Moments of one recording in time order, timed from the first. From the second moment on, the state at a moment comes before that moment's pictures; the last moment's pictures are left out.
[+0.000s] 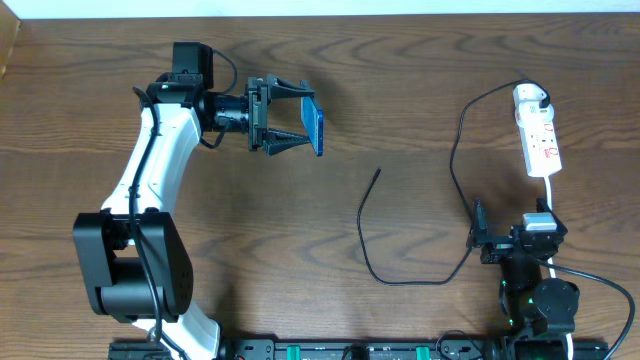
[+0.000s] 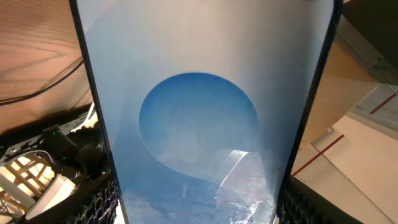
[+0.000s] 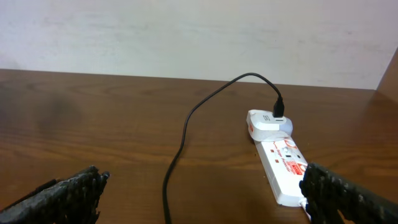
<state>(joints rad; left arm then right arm) -0.01 1.82 1.43 -0.82 1.40 -1.06 0.03 0.01 0.01 -0.07 0.00 -0.03</state>
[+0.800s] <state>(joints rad) -0.01 1.82 1.43 -0.82 1.40 -1.07 0.03 0.01 0.01 -0.07 0.00 -0.03</state>
